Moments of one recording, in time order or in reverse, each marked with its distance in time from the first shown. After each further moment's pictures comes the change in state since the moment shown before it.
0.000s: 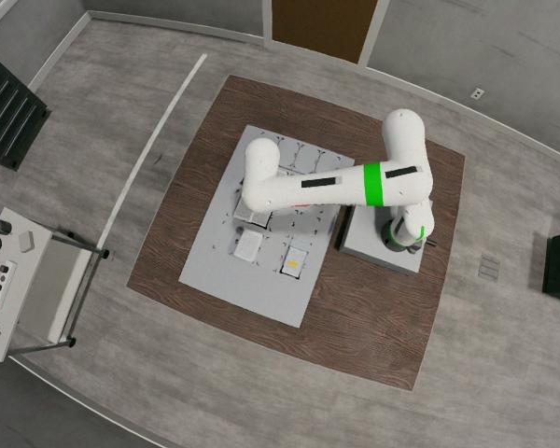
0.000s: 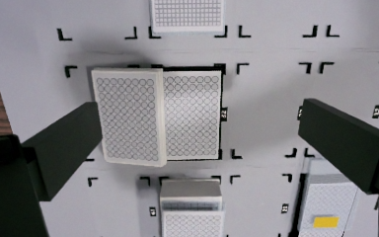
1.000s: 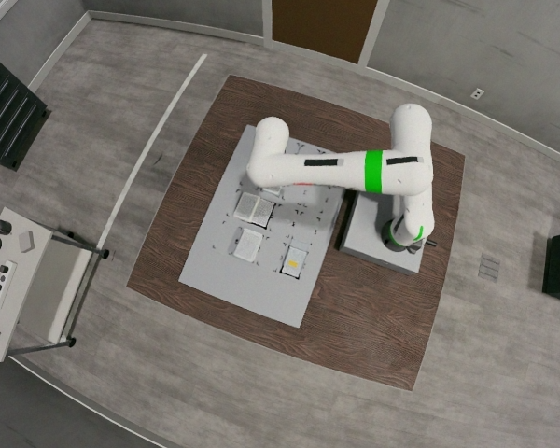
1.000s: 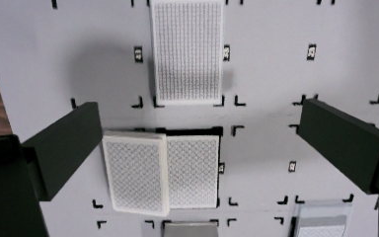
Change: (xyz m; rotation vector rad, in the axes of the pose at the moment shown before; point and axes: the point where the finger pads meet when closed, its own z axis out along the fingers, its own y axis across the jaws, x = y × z) arm 0.086 0.000 0.000 0.000 0.000 0.000
